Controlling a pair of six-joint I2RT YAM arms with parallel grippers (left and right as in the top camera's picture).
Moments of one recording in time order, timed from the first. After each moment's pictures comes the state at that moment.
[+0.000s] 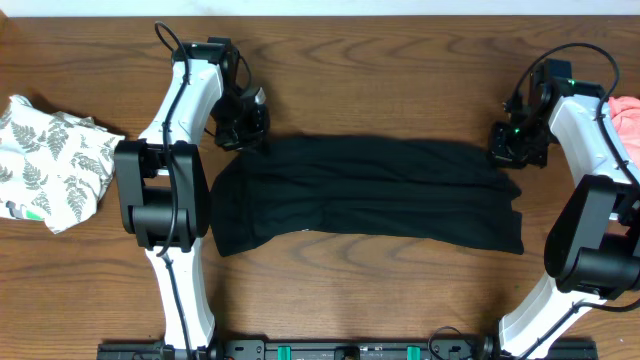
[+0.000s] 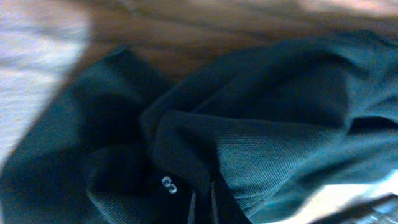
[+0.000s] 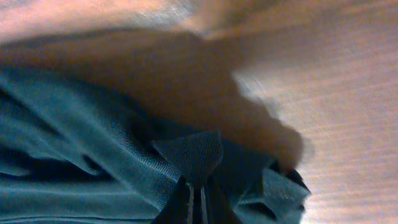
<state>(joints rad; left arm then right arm) -0.08 2.24 1.86 -1.35 0.36 -0.10 -0.17 1.96 1.48 -1.08 -0.12 0.08</state>
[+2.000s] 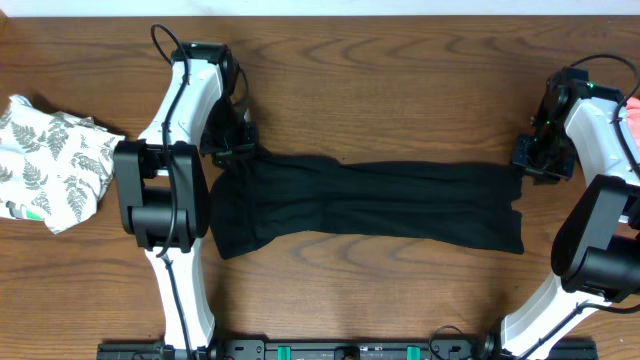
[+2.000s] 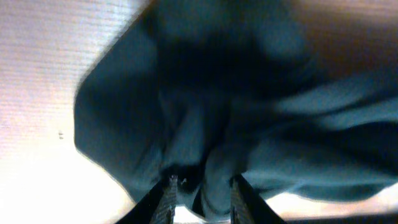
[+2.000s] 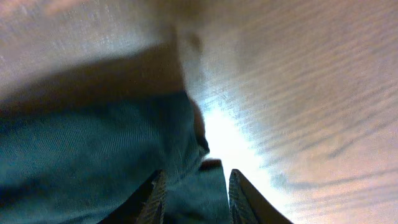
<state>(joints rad) -0.08 2.24 1.86 -1.50 0.17 -0.15 -0.24 1.96 1.48 -1.15 0.09 0.15</state>
